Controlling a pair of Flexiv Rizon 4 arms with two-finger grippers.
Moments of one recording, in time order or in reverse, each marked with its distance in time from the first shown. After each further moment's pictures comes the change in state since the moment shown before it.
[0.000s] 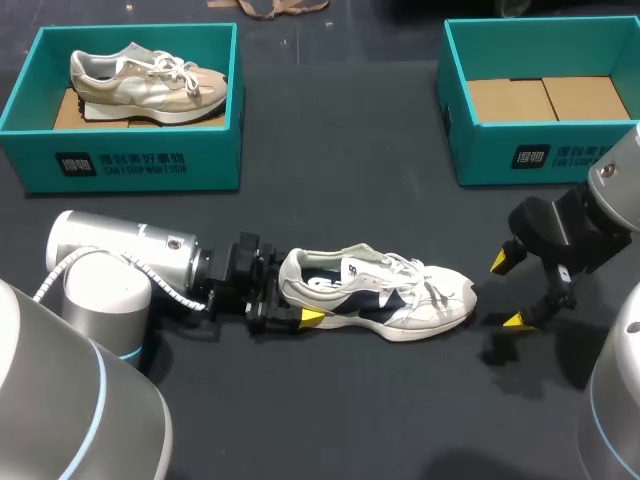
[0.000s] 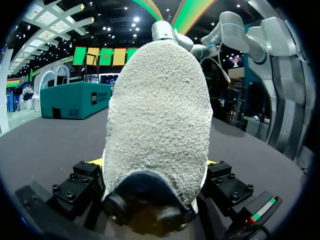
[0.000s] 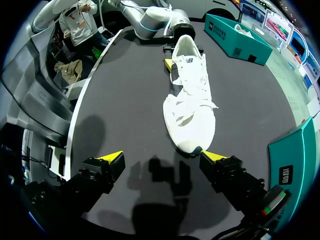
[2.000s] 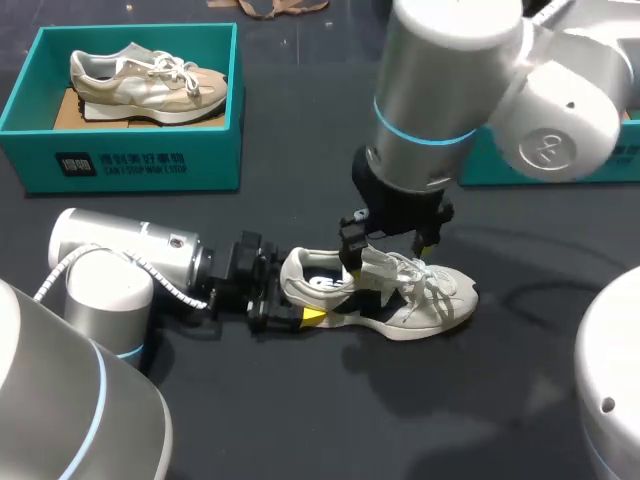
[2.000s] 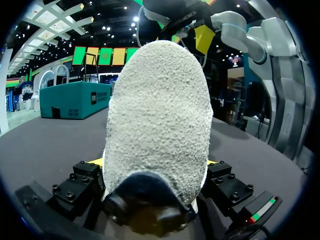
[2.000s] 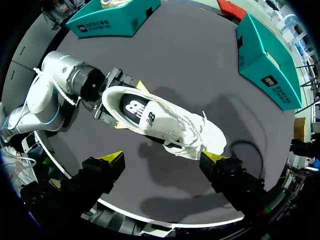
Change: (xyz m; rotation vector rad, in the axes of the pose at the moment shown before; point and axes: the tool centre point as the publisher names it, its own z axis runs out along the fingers) left arm -0.002 -0.001 0.002 -0.002 0.004 -0.001; right arm -0.013 0.175 0.031 0.287 -0.353 1.117
